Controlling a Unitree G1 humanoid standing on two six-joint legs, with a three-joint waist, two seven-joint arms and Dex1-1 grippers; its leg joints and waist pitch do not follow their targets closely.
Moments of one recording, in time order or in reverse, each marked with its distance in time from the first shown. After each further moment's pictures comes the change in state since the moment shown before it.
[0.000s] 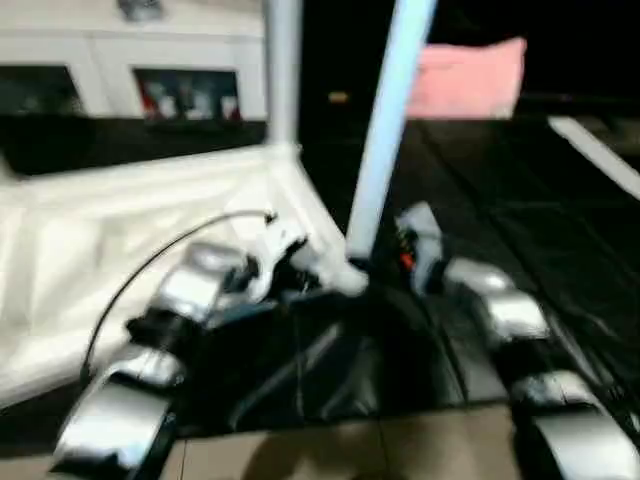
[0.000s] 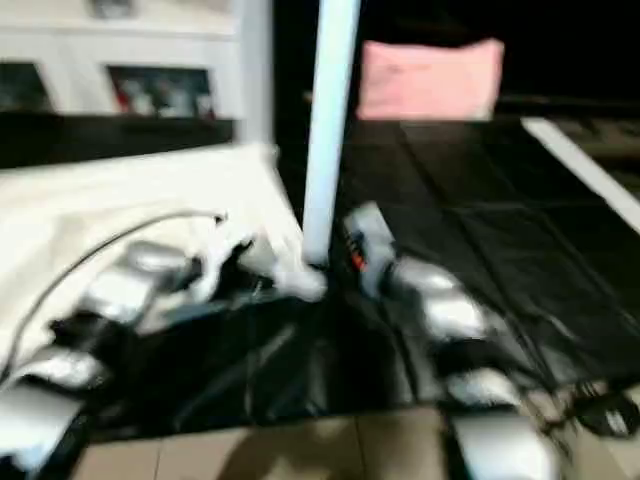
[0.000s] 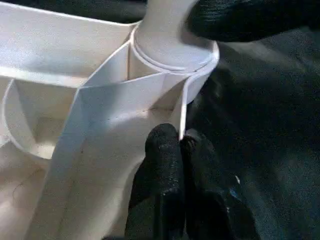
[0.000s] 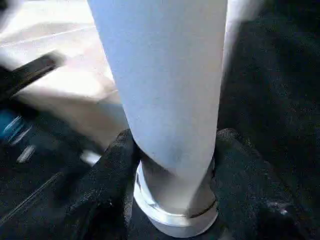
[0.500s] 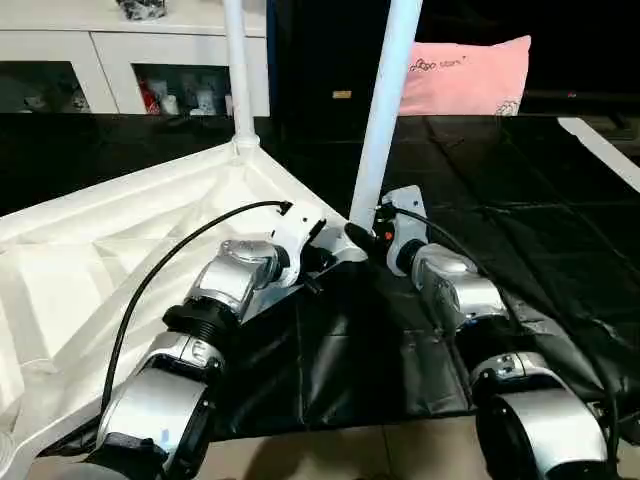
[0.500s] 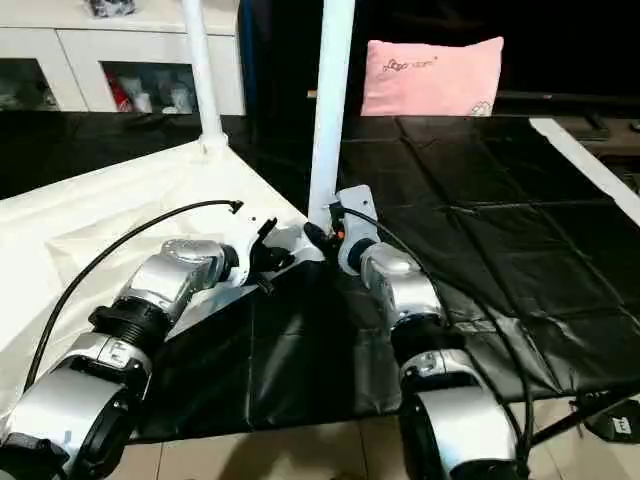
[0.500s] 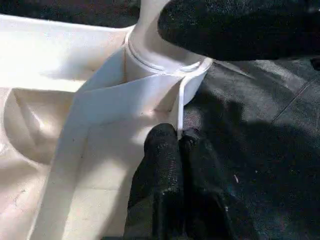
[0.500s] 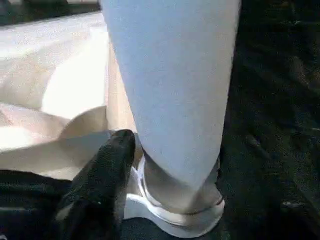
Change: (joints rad) left arm -0.057 -0.086 0.027 0.095 0.017 -0.061 0.158; right arm -0.002 0.077 -0.085 0.013 0.008 -0.046 -0.214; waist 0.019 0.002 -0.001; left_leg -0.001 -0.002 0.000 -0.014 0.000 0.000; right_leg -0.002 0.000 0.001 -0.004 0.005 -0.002
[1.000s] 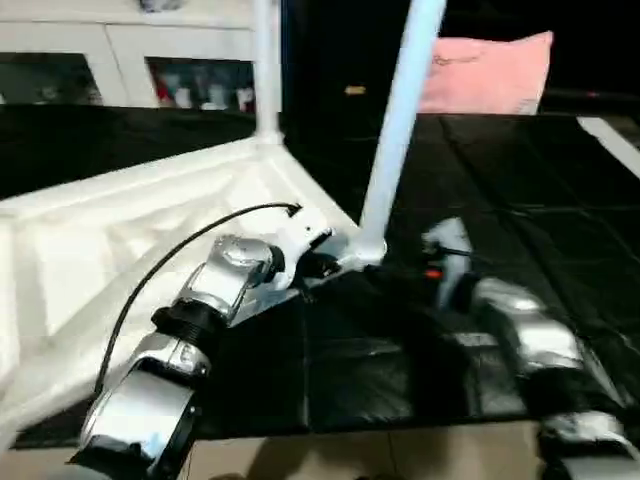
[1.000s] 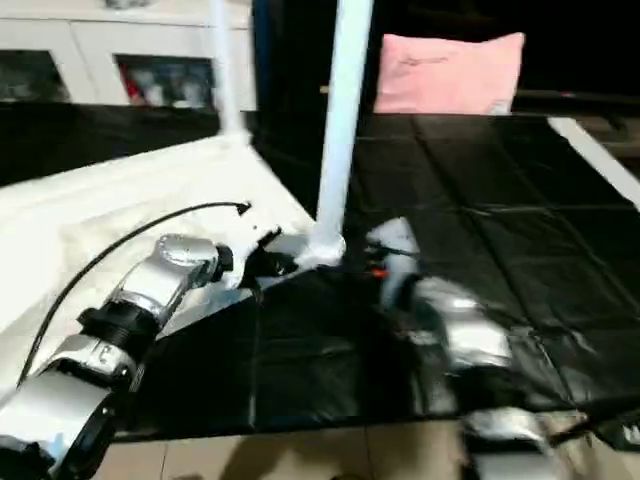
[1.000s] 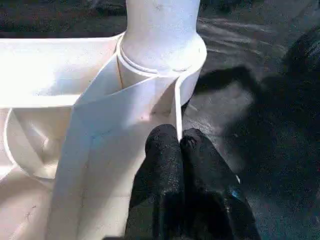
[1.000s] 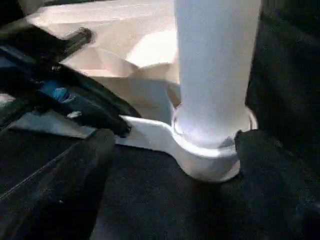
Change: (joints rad) left arm 0.026 0.085 -0.091 -0.031 0.031 -0.149 -0.191; right arm 0.241 -0.259 0.061 -0.307 0.088 0.018 0.465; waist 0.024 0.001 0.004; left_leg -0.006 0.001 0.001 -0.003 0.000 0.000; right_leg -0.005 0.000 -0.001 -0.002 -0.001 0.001
